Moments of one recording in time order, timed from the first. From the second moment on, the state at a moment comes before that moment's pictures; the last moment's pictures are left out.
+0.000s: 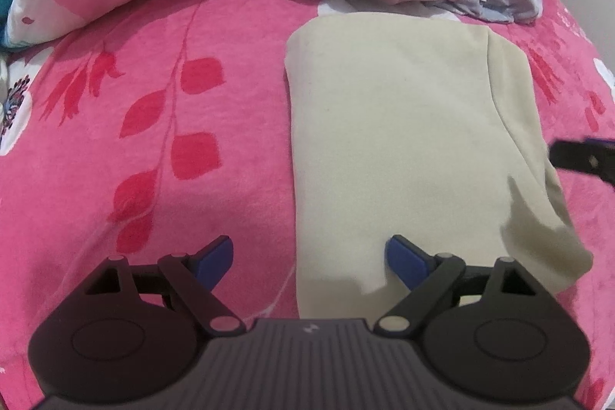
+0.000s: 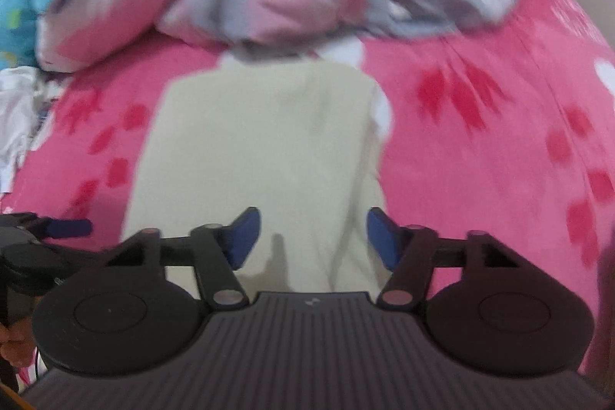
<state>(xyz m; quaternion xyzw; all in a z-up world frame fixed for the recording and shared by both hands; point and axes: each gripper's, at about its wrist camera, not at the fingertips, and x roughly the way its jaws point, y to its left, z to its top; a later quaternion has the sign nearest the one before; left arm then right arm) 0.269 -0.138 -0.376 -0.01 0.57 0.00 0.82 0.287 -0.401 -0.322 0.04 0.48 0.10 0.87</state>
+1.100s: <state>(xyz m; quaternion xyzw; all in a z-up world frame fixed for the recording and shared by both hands) 0.260 -0.116 -0.386 -0.04 0.55 -0.04 0.83 0.391 -0.476 -0.366 0.09 0.48 -0.01 0.87</state>
